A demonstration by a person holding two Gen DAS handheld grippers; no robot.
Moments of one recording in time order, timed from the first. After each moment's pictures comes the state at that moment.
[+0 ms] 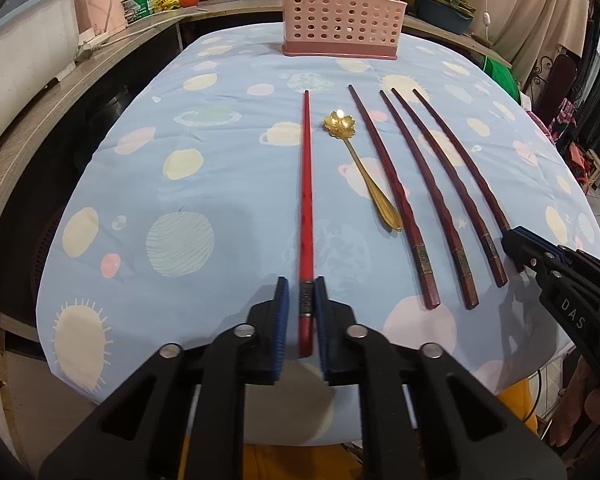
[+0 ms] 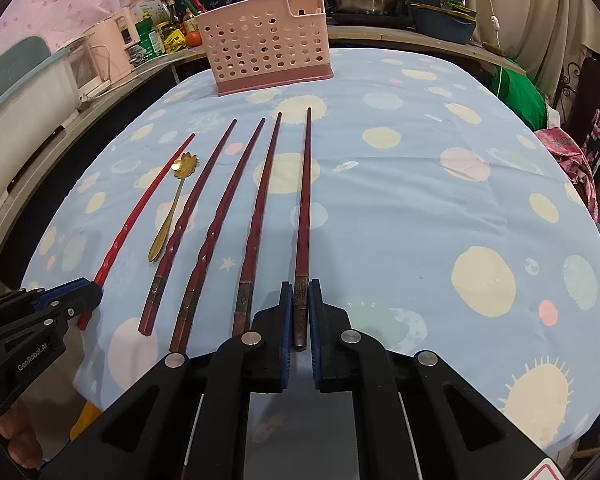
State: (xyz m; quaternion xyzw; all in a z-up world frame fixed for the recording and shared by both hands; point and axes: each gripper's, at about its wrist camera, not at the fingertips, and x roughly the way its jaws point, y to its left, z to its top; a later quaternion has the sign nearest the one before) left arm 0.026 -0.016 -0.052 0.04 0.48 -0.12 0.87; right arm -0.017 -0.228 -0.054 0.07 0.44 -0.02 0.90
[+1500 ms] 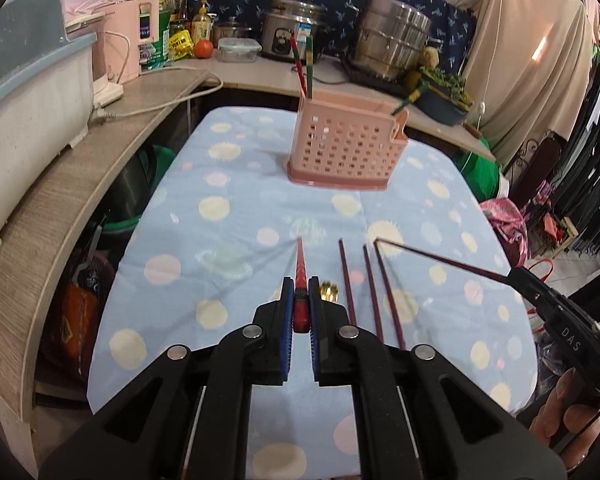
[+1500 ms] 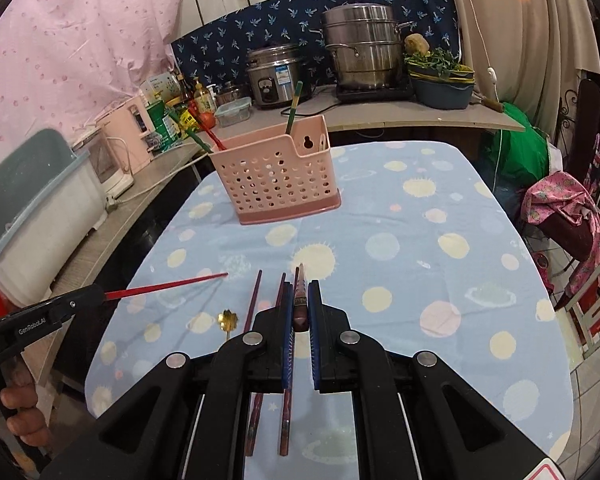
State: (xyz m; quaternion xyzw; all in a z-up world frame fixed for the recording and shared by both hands) left arm 0.092 0.012 0.087 -0.06 0.42 -0.14 0.90; right arm 0.024 -0.262 0.084 0.12 0.35 0.00 0.93
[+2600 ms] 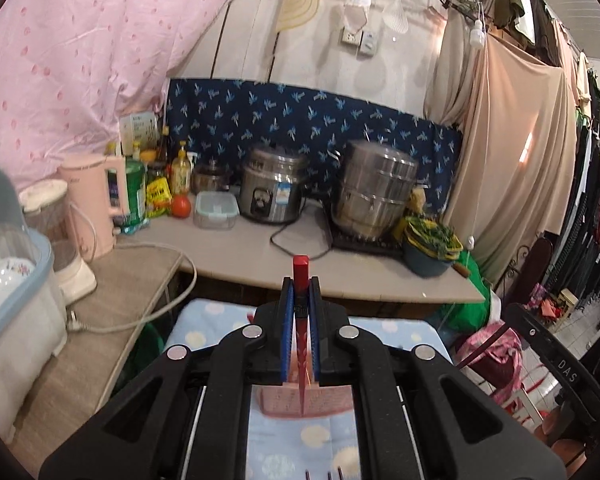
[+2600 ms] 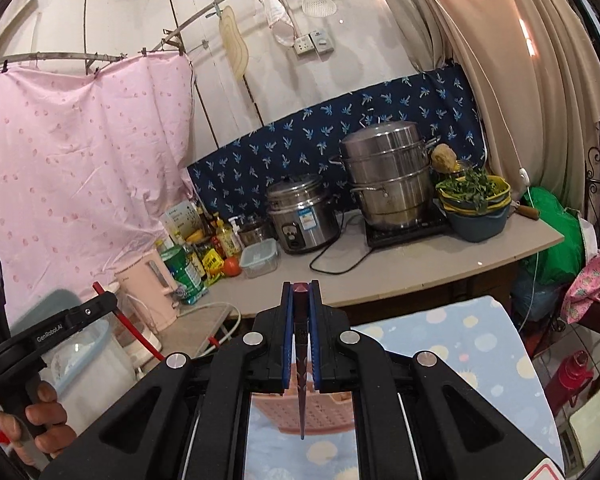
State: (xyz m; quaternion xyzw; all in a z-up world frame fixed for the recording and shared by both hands) left arm 0.243 -0.030 0.271 -0.07 0.21 -0.14 0.96; right arm 0.177 -0.308 0.246 0.17 0.16 0.02 0.97
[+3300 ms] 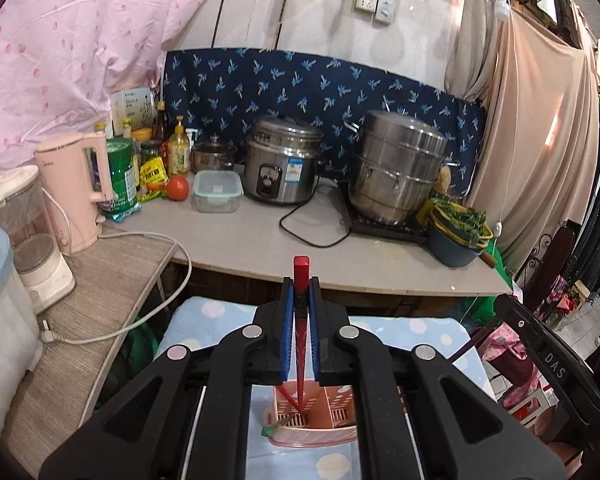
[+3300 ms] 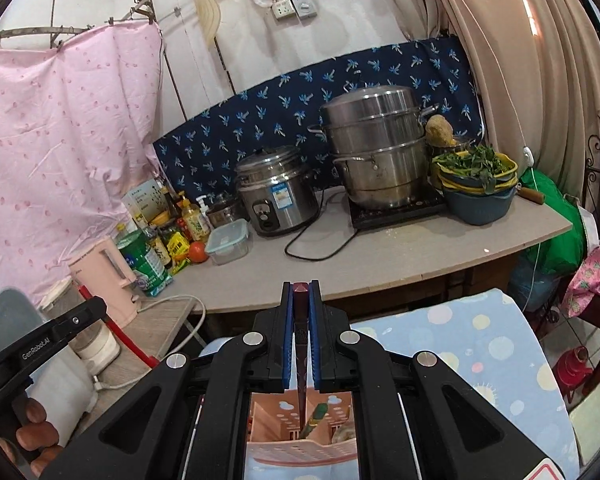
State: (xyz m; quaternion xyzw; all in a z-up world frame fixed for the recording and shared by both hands) left arm 0.336 -0.049 0.215 -0.06 0.26 -0.13 0.95; right arm 0.284 -0.302 0.193 0.16 0.22 -0.02 0.96
